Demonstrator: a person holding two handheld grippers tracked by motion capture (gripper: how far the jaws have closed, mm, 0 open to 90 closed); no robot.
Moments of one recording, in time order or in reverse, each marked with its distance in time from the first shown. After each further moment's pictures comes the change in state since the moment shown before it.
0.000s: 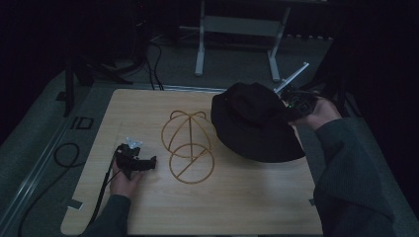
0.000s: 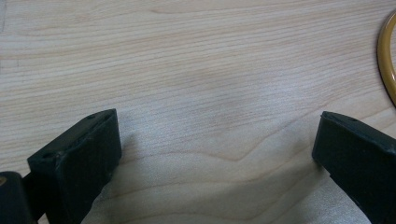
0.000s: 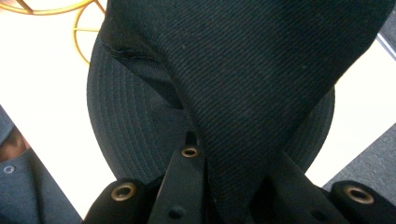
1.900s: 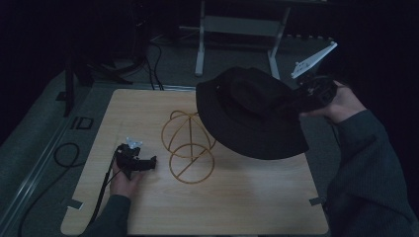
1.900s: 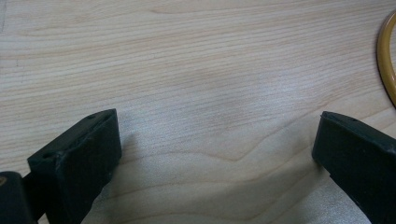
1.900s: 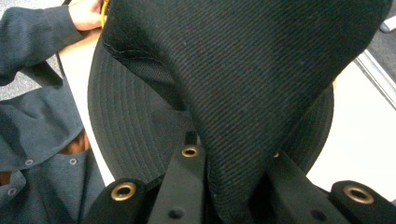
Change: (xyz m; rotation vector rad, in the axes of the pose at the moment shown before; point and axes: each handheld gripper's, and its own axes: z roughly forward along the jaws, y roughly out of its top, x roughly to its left) left arm 0.000 0.000 0.000 0.001 0.001 0.000; right arm 0.013 0.005 -0.066 -0.176 0.153 -0.140
